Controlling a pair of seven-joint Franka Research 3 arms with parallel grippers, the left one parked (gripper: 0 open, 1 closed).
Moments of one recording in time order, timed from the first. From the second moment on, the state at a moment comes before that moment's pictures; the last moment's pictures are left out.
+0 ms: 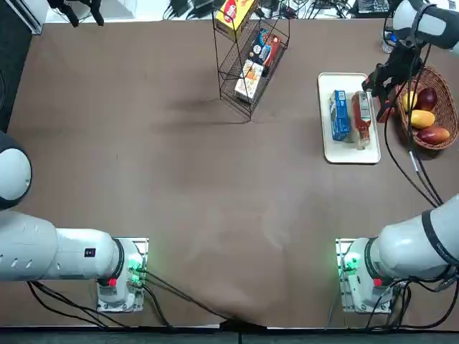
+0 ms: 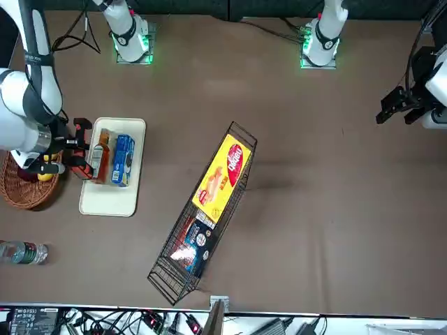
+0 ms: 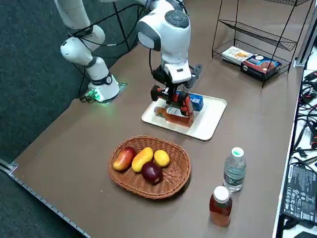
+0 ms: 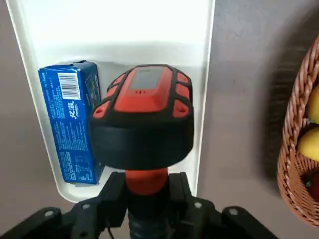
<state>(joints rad) -0.09 0.25 -0.09 -1.96 0.05 1.94 -0.19</state>
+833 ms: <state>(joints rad) -0.09 0.27 -0.08 -1.96 0.06 1.98 -0.16</state>
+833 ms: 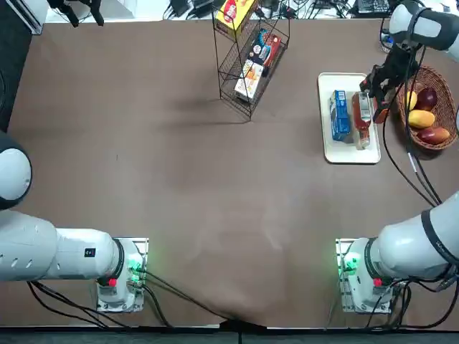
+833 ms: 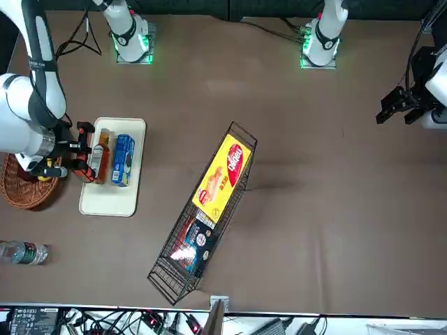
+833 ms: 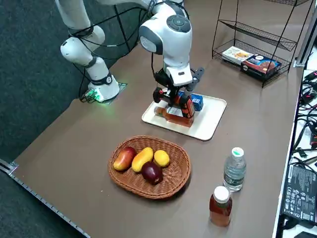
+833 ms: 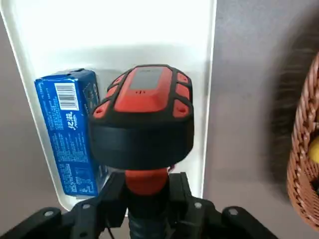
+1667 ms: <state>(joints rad) 0.05 0.24 -0.02 -1.91 0.10 1.96 -0.03</state>
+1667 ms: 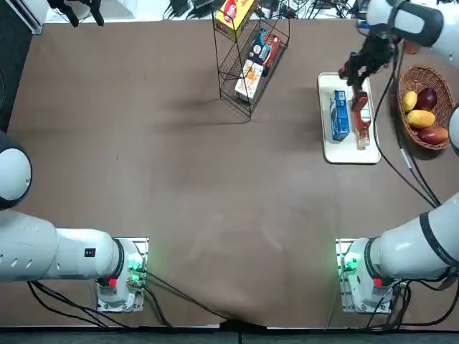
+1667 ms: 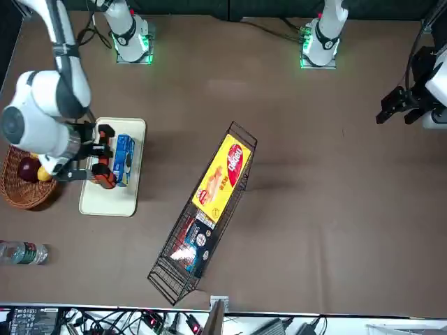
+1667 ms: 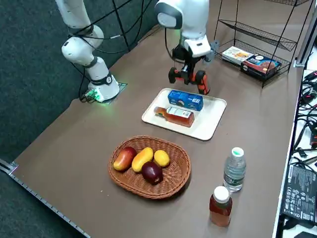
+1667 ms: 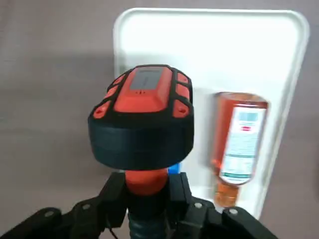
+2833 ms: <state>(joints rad) 0.32 0.39 -0.01 -1.98 0.13 2.28 0.31</state>
